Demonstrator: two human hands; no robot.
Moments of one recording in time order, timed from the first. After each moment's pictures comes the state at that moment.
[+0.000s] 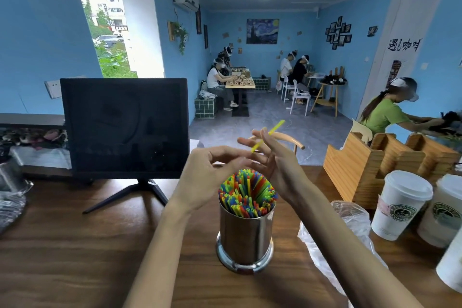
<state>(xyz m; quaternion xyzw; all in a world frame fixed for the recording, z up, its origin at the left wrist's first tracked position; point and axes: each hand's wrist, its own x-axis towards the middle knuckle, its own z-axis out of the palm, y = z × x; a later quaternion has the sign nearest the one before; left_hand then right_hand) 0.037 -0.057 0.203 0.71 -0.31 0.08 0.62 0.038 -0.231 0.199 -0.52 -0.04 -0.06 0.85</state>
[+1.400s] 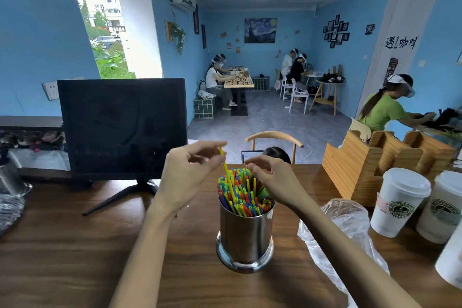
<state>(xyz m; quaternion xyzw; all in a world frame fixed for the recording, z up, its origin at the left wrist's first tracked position) 0.055 -0.031 0.194 0.75 -0.28 0.18 0.58 0.048 -0.253 0.150 -0.89 -0.06 -0.20 0.41</state>
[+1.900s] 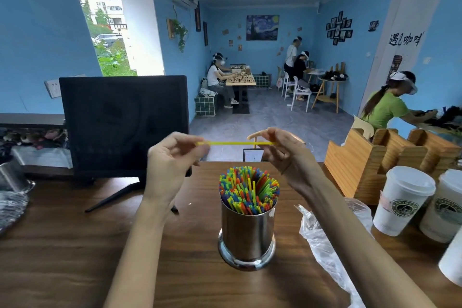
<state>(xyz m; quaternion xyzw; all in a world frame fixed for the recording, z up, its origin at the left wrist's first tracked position) 0.053 -0.019 0.197 0.62 -0.19 0.17 0.74 0.041 -0.263 0.190 -0.44 -0.04 -0.08 0.90</state>
